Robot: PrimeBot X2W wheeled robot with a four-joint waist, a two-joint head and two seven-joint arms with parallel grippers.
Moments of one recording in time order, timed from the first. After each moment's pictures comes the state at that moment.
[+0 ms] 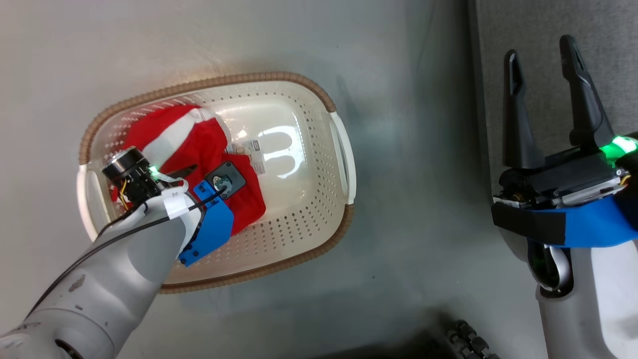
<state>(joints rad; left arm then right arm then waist) -0.97 0.25 -1.28 1.15 -0.39 -0.13 0.07 -0.43 -0.07 0.05 -0.08 0.12 0.13 -0.26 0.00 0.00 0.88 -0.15</state>
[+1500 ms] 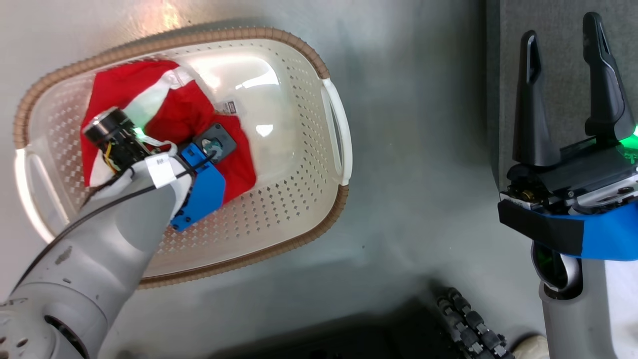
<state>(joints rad) -1.08 0.25 -1.28 1.19 -0.38 -0.13 0.05 -0.43 -0.05 0.05 -0.19 0.13 0.13 -0.26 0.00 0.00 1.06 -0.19</state>
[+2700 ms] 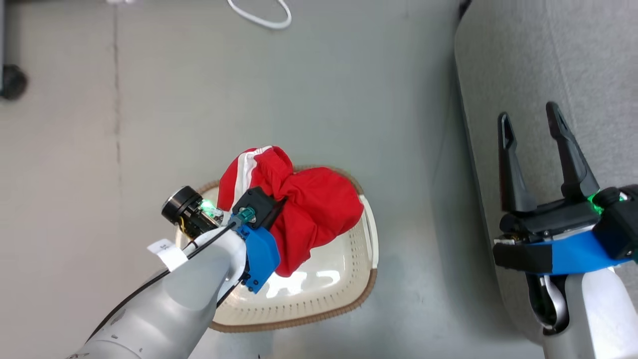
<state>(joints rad) -0.85 0.16 -1.25 1.09 -0.64 -0.13 -0.26 -0.30 -0.08 0.02 -0.01 0.11 0.13 -0.26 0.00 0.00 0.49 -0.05</state>
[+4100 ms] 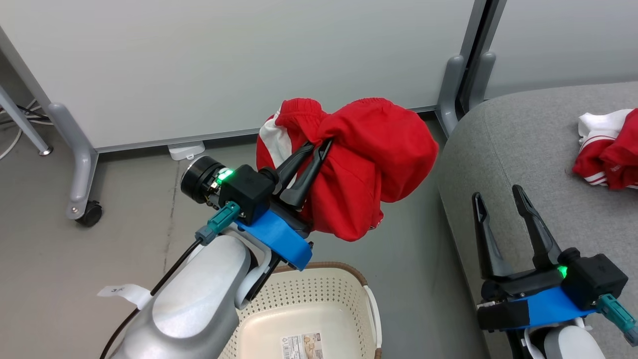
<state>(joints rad) -0.61 0.19 -0.70 0.39 -0.42 -0.12 -0.26 -0.11 -0.06 0.04 0.06 0.15 0.13 -0.26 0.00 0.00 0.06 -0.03</state>
